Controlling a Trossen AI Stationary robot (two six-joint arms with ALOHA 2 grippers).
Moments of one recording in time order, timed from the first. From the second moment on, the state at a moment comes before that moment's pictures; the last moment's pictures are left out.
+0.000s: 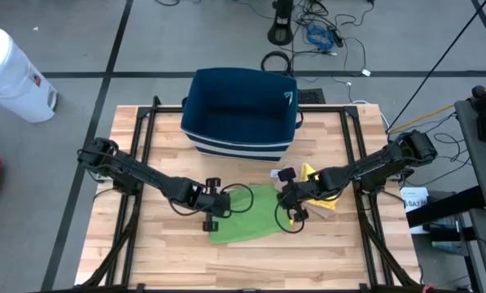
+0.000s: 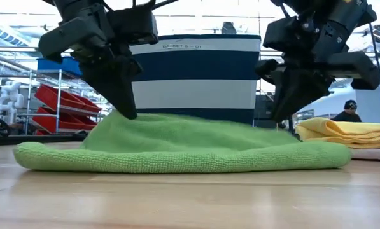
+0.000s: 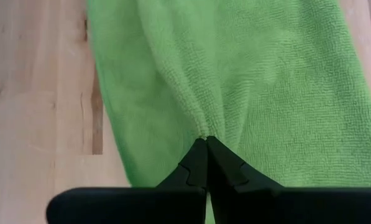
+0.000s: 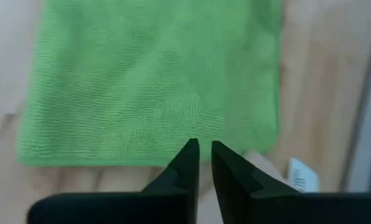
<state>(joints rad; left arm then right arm) -0.31 1.63 0.99 -0.45 -0.19 -0.21 0.25 1.46 0.72 -0.35 0.17 -0.17</state>
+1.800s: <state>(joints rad) -0.27 1.91 1.00 0.03 -0.13 -0.26 0.51 1.63 0.58 0.04 0.14 0.01</state>
